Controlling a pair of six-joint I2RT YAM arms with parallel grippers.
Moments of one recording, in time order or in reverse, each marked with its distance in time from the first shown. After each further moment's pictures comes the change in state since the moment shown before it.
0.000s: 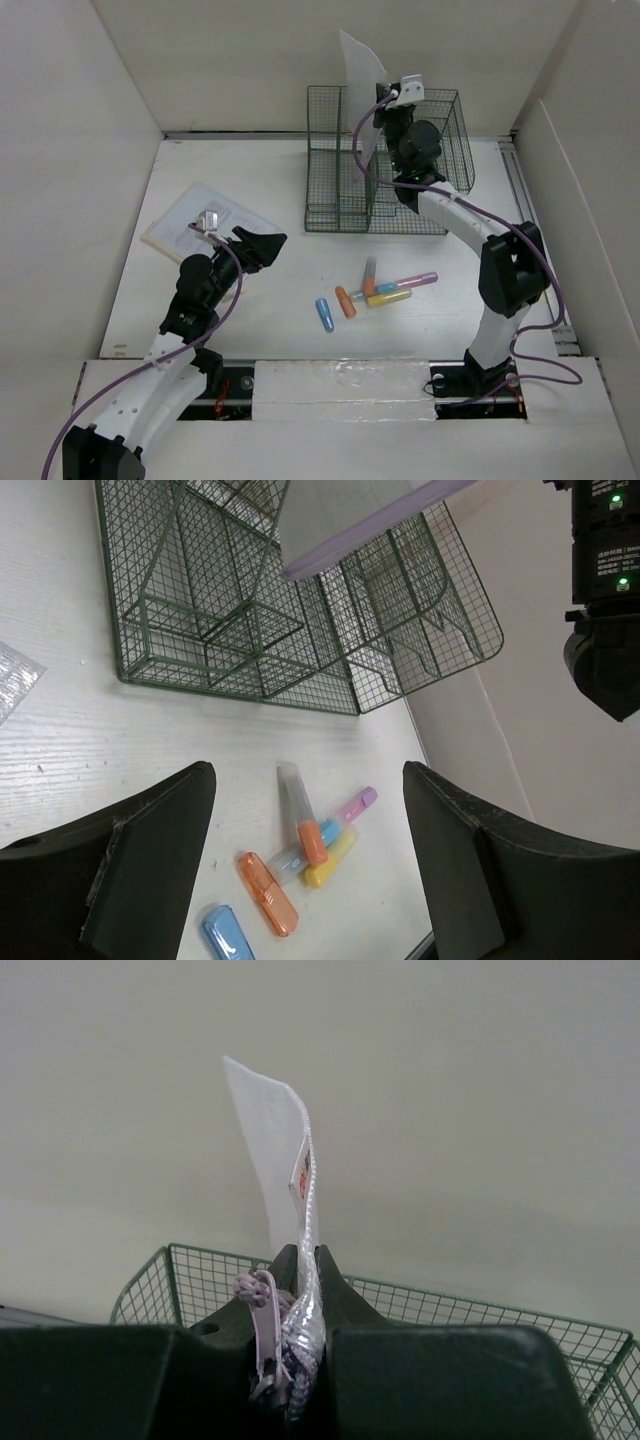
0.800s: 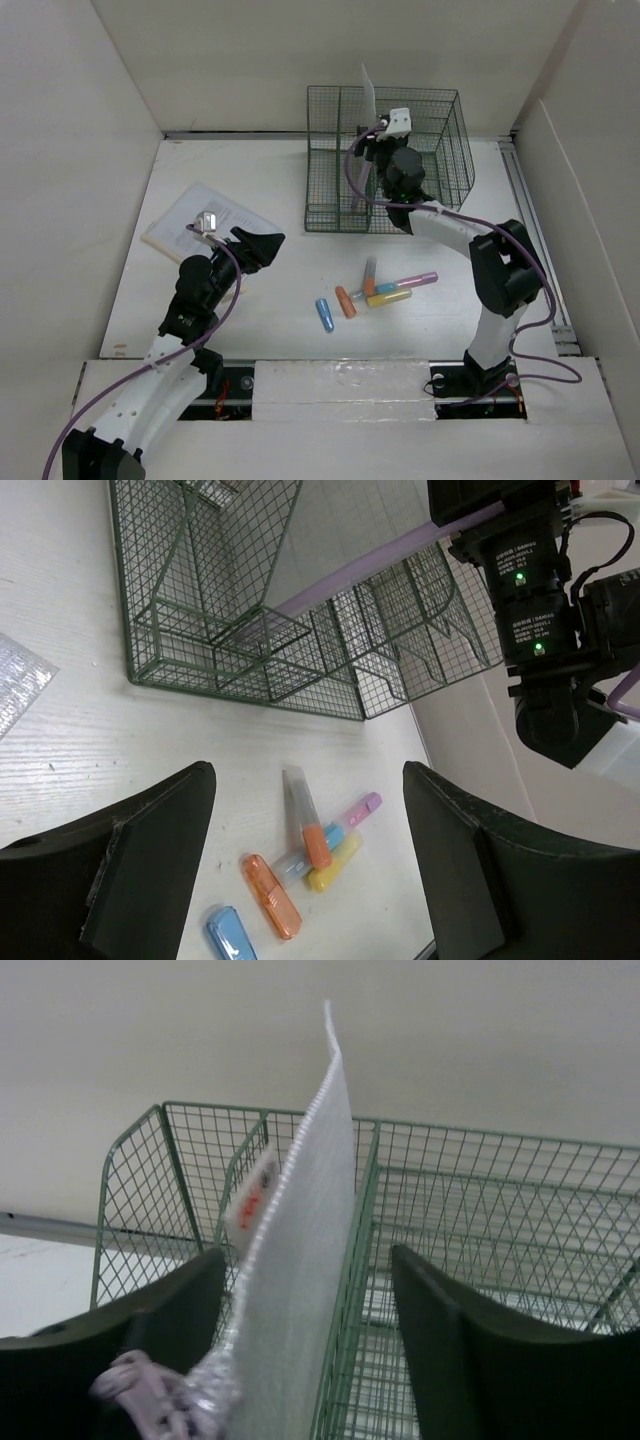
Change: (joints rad) left arm 0.000 -0.016 0.000 -0.019 -0.022 0.000; right arm 0.042 0.022 -0.221 0.076 0.093 0.087
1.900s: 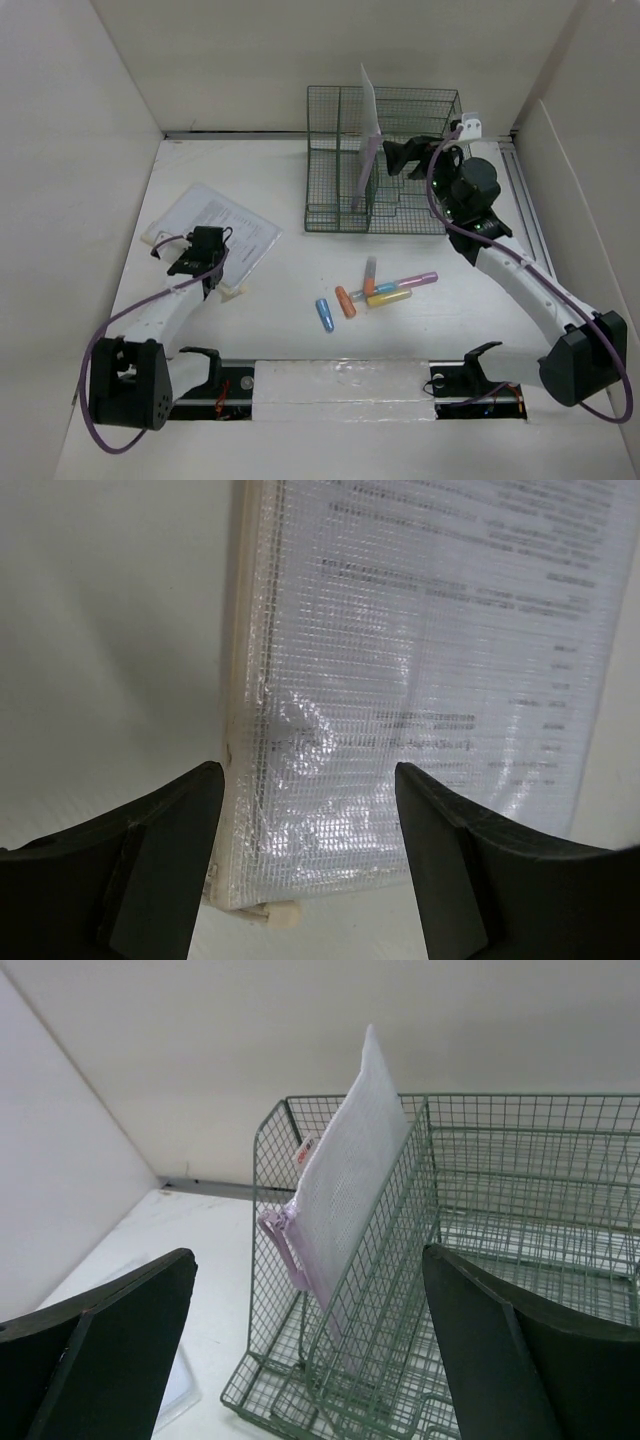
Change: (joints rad) left arm 0.232 0.495 0.222 -0.623 -0.682 -0.324; right arm -0.106 -0.595 -0.228 -0.465 -0.275 0.334
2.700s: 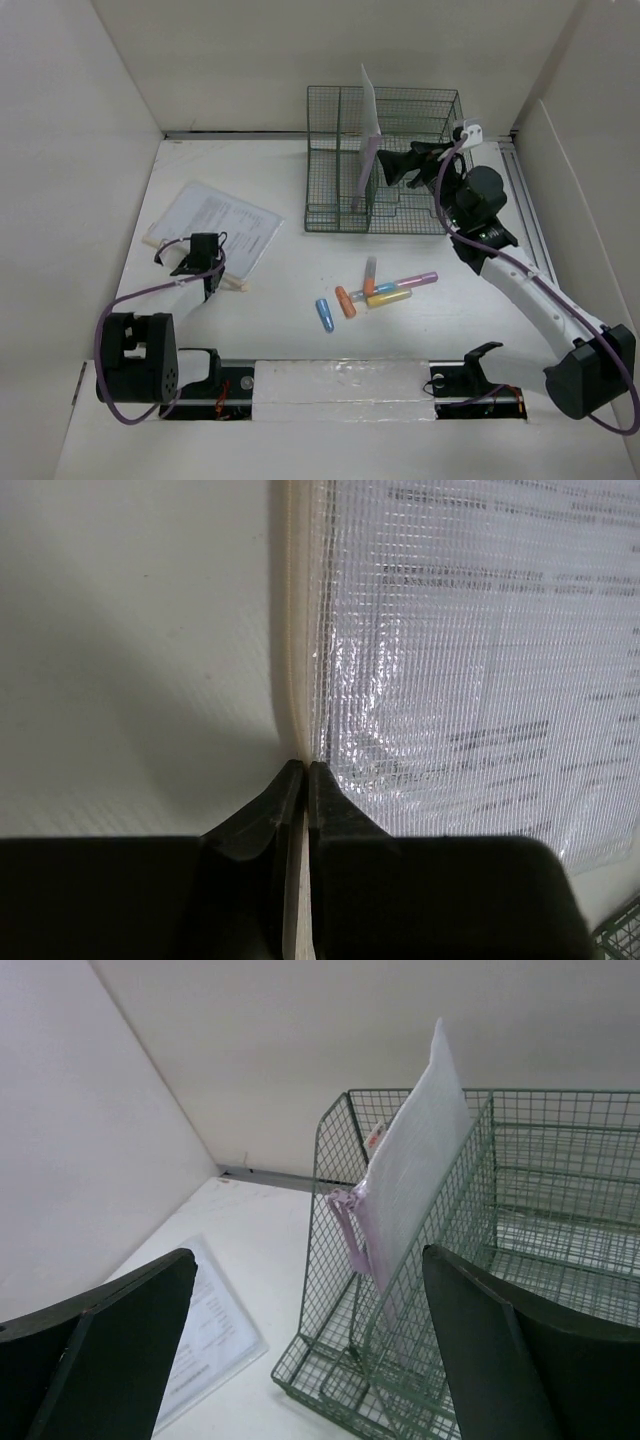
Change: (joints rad) left arm 0.082 0.148 -0.106 0.232 0.114 0.016; right arm 0.002 -0.072 -0.040 0.000 -0.126 0.064
